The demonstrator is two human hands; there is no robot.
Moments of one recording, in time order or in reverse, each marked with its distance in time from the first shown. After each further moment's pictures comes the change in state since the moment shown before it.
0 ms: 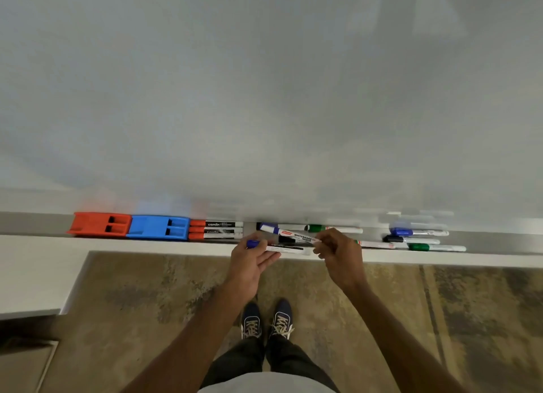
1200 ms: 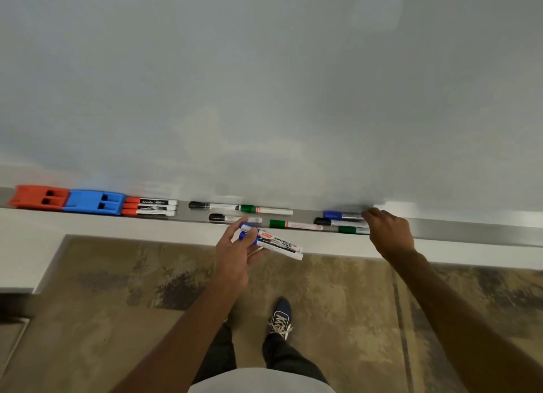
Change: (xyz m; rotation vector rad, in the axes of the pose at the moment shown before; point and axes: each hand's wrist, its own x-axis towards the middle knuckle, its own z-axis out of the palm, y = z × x) left_hand -0.047 -0.108 0.137 0.024 0.177 0.139; right_hand 0.049 0.147 -0.247 -1.139 -0.046 -0.345
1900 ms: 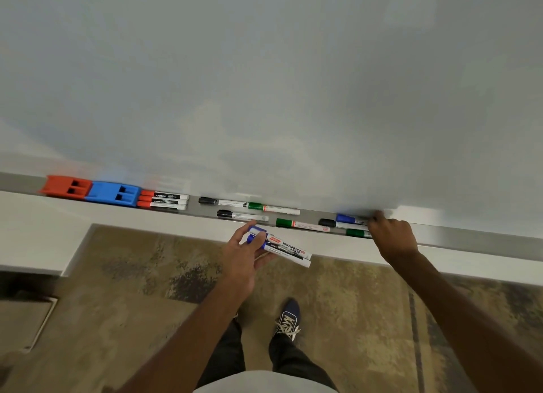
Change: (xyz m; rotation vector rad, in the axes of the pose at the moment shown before) left_hand -0.016 -0.012 0.006 0.010 0.013 0.033; right_hand 0.013 -0.002 0.007 -0.332 -0.236 -0.106
